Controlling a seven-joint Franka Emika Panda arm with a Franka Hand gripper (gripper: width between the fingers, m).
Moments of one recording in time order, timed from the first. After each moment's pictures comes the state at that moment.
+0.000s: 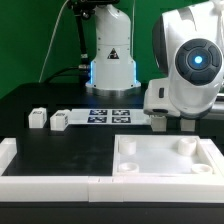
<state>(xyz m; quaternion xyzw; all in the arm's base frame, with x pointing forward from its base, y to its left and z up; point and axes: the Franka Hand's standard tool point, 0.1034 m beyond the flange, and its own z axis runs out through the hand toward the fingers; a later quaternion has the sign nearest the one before) 0.368 0.165 0.011 -0.89 0.10 0.45 0.06</state>
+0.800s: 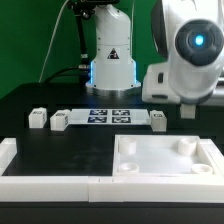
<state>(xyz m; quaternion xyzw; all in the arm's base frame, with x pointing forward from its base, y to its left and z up) 0.383 0.157 0.060 -0.88 0.09 0.46 0.06</state>
